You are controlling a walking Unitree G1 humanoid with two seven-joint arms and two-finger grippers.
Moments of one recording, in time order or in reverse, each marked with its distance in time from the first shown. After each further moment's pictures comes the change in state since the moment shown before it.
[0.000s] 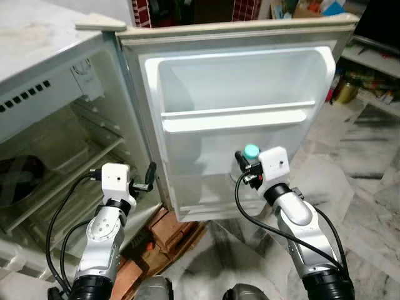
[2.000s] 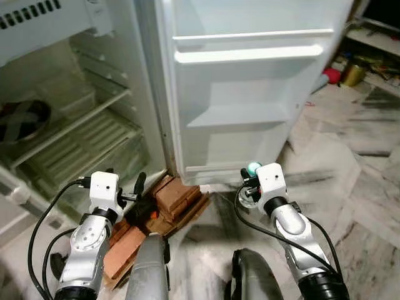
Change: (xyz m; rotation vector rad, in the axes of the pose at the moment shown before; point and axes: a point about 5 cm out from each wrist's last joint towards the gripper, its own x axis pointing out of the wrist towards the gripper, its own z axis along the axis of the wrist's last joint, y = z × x) left arm -0.016 0.016 -0.008 0.061 0.053 -0.016; right arm -0.004 -0.006 -0.036 -0.026 0.122 -0.091
